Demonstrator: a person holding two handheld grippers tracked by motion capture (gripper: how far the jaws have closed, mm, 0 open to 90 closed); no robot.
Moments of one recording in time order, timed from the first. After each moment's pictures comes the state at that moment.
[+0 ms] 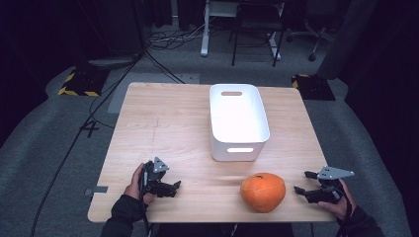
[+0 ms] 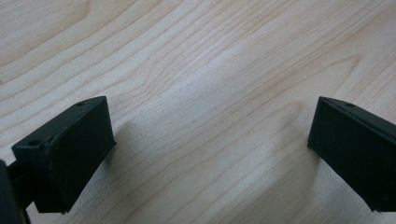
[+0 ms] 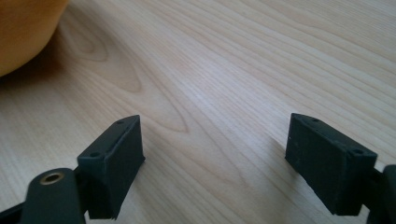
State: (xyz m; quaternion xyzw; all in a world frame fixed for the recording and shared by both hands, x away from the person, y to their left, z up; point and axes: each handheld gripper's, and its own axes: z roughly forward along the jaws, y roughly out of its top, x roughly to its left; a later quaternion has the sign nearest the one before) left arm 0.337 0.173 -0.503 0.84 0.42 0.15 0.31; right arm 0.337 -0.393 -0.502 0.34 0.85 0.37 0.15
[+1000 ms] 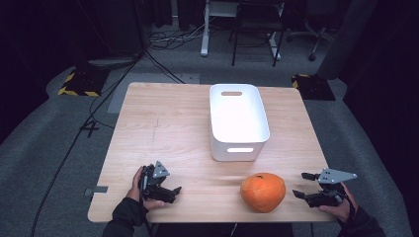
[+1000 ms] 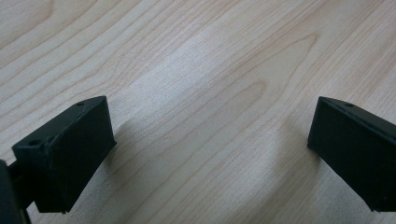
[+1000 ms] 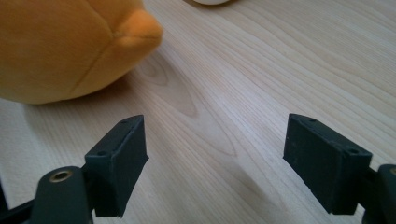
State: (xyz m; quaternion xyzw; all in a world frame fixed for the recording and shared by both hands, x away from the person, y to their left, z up) left arm 0.325 0.175 -0.504 0.86 0.38 0.13 0.32; right arm 0.322 -0.380 -0.481 0.29 0.86 0.40 0.14
